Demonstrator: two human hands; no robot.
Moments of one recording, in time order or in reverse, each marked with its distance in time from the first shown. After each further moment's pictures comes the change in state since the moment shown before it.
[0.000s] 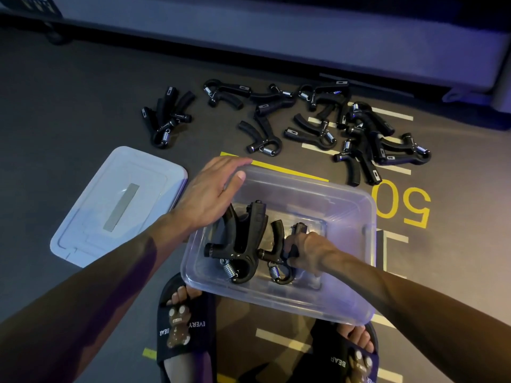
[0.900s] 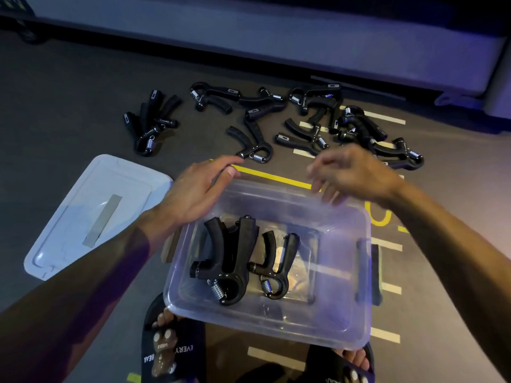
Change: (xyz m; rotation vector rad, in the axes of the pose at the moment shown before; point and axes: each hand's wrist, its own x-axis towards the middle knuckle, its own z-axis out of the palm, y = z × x) left_hand 0.032 -0.006 -0.011 -0.013 -0.065 -0.066; right_hand -0.036 0.035 -0.158 0.726 0.349 -0.191
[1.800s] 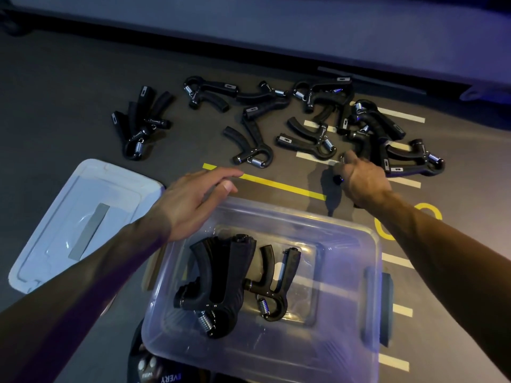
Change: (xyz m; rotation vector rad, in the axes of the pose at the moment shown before) left_hand 0.017 -0.003 0.002 -0.035 -0.130 -0.046; right_hand 0.114 0.122 -0.017 -1.134 0.185 0.064
